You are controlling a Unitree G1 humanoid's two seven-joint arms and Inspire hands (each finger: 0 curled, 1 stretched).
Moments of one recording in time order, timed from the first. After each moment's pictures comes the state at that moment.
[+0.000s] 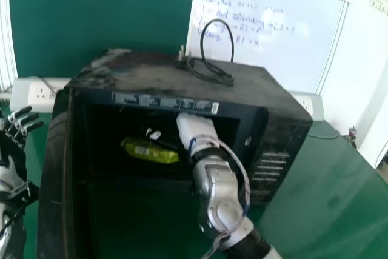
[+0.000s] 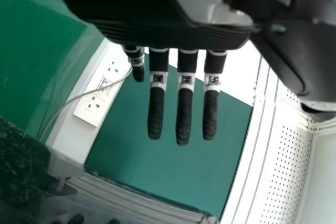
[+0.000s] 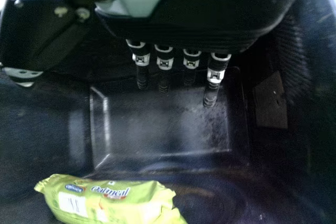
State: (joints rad) left arm -0.10 0.11 0.41 -0.47 -0.40 0.33 0.19; right arm -0.73 -0.26 0.52 0.02 -1.03 0.58 0.36
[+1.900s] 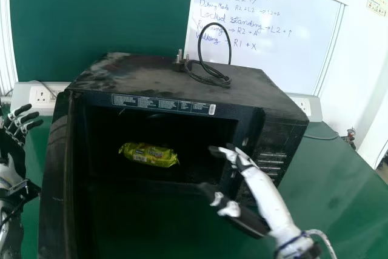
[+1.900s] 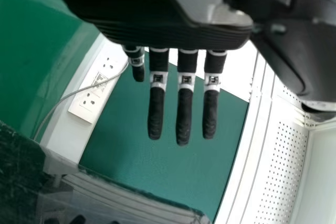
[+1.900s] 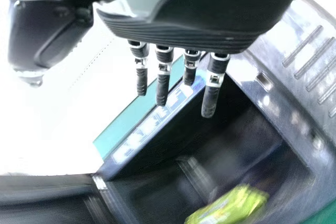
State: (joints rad) left arm -0.12 0.16 0.45 -0.42 -0.44 0.32 0.10; right arm 0.19 -0.47 -0.24 -0.67 -0.05 -0.08 0.44
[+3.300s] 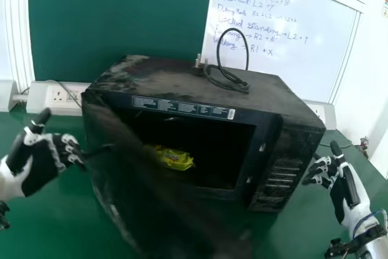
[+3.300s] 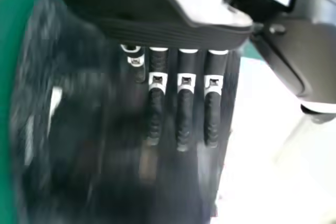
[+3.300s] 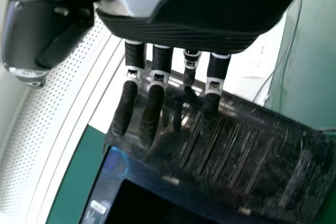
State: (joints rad) left arm -0.06 0.68 0.41 -0.36 -0.82 0.59 -0.71; right arm 0.17 -0.65 -0.62 -0.48 0.40 0.39 0.32
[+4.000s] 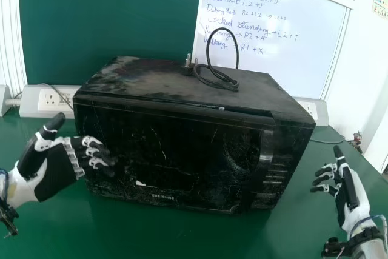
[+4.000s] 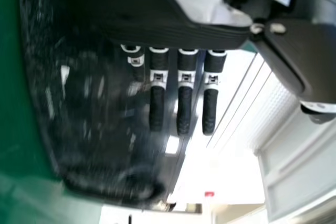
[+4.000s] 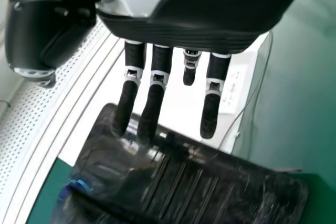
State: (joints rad) left arm -0.09 0.63 0.39 -0.36 -0.83 0.56 -0.73; right arm 0.15 -0.60 -0.61 -0.54 0.33 0.54 0.19
